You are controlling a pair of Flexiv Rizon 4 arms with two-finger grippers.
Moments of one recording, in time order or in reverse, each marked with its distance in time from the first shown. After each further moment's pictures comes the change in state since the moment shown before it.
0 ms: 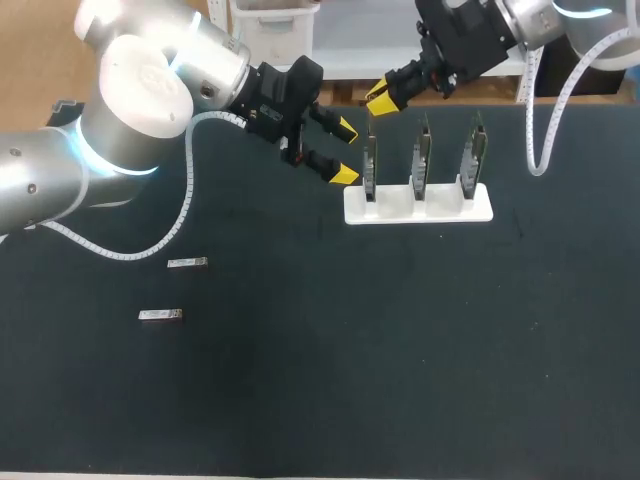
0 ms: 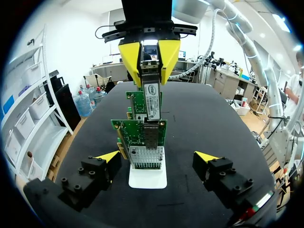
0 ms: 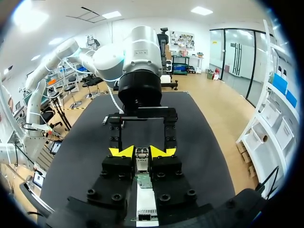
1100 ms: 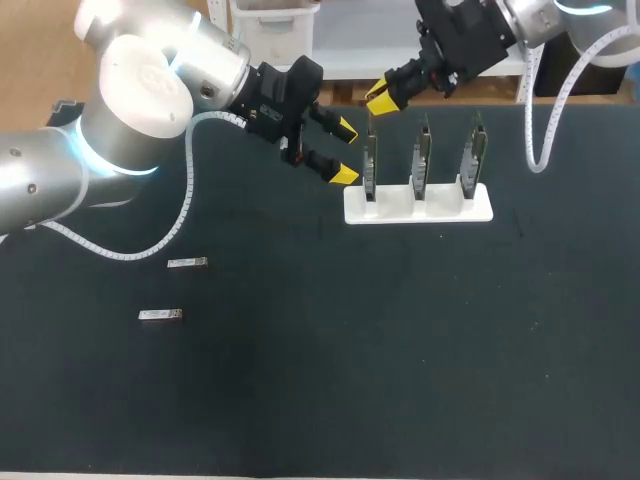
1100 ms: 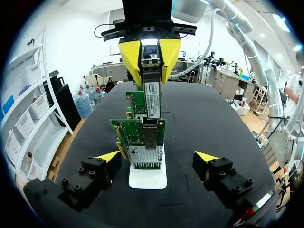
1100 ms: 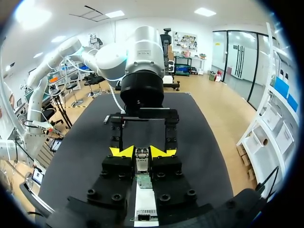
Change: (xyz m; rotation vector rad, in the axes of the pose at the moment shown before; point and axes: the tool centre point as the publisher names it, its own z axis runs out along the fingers) left arm 0.000 0.000 0.000 0.000 0.000 0.000; right arm -0.001 0.001 0.000 -0.014 0.002 -0.027
